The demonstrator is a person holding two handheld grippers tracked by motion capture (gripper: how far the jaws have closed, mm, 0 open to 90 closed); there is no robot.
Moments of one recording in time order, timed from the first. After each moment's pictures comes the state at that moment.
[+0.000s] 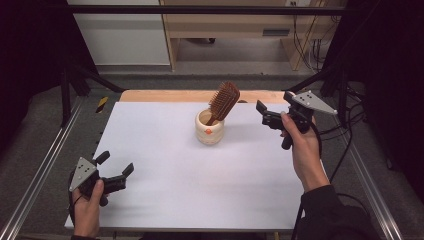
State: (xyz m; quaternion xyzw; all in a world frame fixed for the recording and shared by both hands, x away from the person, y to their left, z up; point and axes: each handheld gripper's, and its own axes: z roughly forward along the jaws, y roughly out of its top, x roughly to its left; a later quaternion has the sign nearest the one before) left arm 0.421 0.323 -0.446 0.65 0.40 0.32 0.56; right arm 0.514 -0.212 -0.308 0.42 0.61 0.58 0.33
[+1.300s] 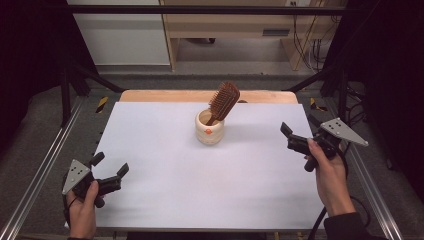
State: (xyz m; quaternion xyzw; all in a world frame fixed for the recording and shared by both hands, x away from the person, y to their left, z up) left arm 0.413 0.334 -0.443 0.63 0.41 0.33 0.56; right arm 0.463 -0.270 -0.344 0.43 0.60 0.58 0.35
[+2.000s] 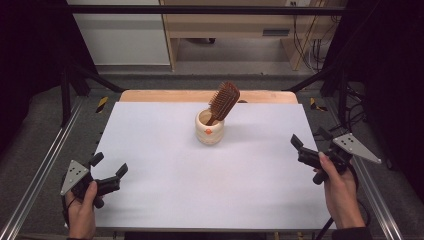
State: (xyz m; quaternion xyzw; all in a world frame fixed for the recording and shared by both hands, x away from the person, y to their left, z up) left arm 0.412 0.337 -0.444 0.63 0.41 0.33 0.57; right arm 0.437 -0.295 -0.366 0.44 0.59 0.58 0.35
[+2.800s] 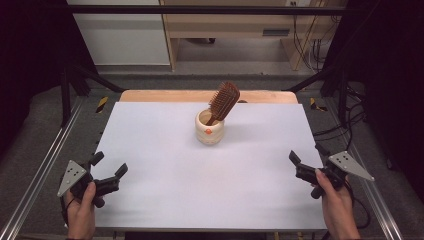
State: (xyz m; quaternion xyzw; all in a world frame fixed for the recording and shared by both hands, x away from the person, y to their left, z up) left arm 0.410 0.335 -0.440 0.62 0.40 0.32 0.59; right arm 0.418 -0.296 -0.410 0.45 0.59 0.57 0.35
